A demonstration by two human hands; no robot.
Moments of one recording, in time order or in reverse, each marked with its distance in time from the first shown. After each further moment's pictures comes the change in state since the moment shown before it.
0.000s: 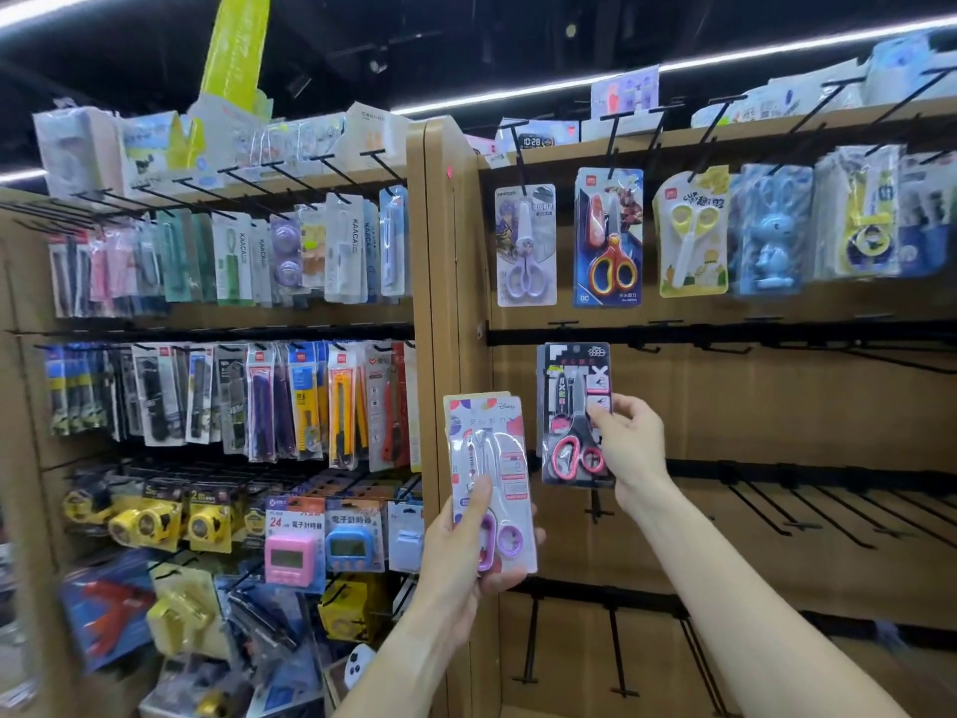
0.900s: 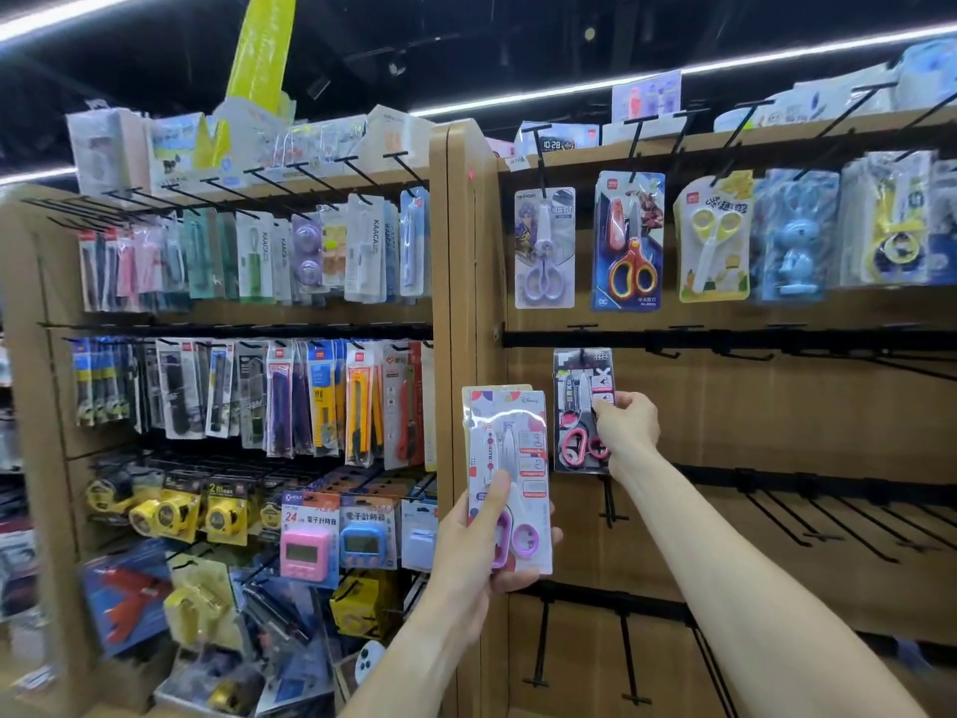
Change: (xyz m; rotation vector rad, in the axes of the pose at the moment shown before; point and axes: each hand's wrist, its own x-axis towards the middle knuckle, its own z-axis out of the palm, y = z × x) left_hand -0.010 0.011 -0.001 0.029 -0.042 0.028; right_hand 0.050 0.012 0.028 -0.203 0.160 0.089
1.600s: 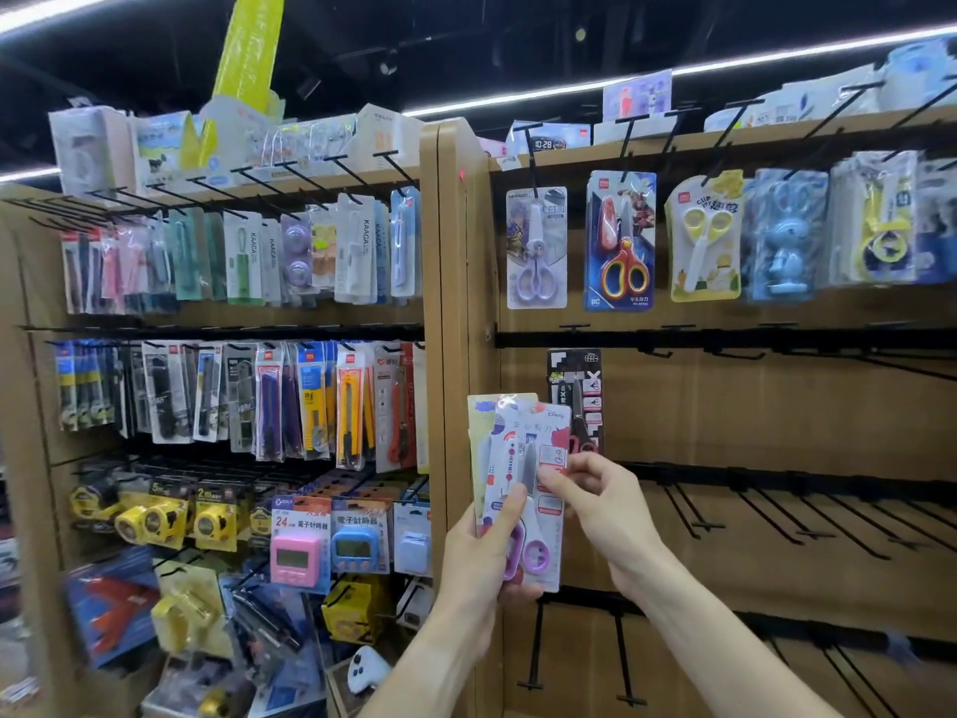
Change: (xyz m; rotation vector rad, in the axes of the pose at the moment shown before) left_hand 0.003 -0.015 0.011 0.092 0.096 0.023; right_hand -0.117 0.022 -0.043 0.069 -0.471 -0.181
